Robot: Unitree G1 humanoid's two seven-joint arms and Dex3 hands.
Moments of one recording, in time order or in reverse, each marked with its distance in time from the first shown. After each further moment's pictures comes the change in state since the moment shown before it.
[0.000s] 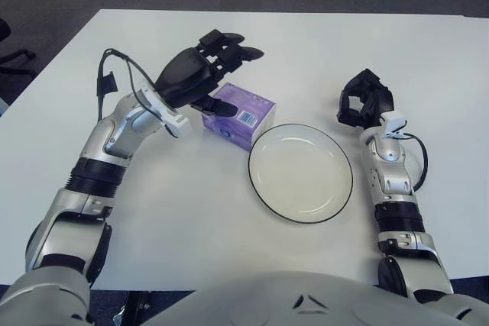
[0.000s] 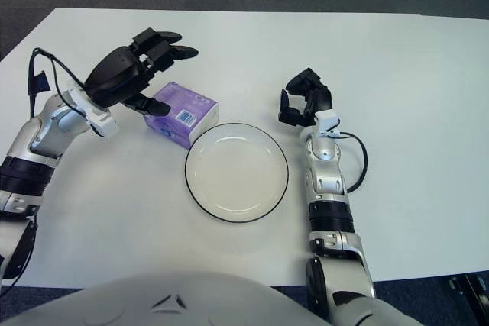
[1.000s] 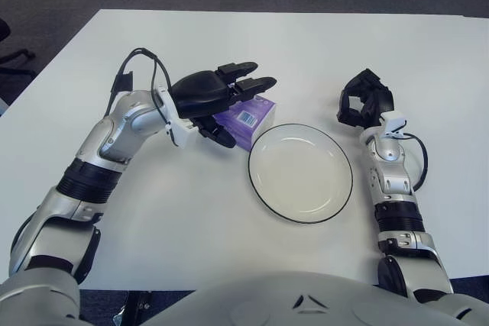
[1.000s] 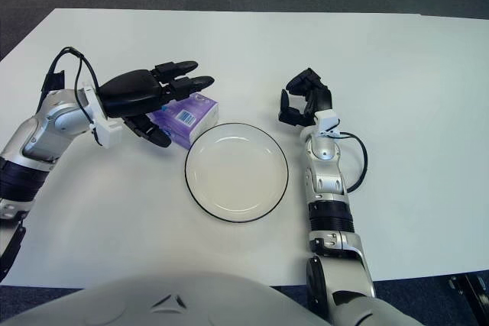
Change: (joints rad) left arm 0.000 0.054 -0.084 -0.110 -0.083 0.143 -0.390; right arm -0.001 0.000 0.002 0.004 -0.004 0.000 -0.009
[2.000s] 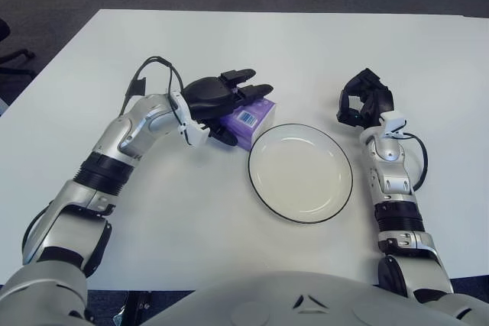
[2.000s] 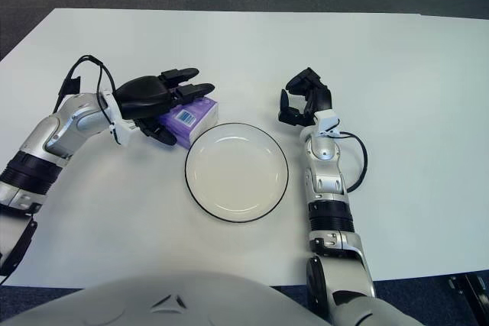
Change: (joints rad) left arm -0.066 -0.055 -0.062 0.206 0.199 -0.069 0.148; right arm -0.001 -0.001 0.001 0.001 0.000 -0.009 0.003
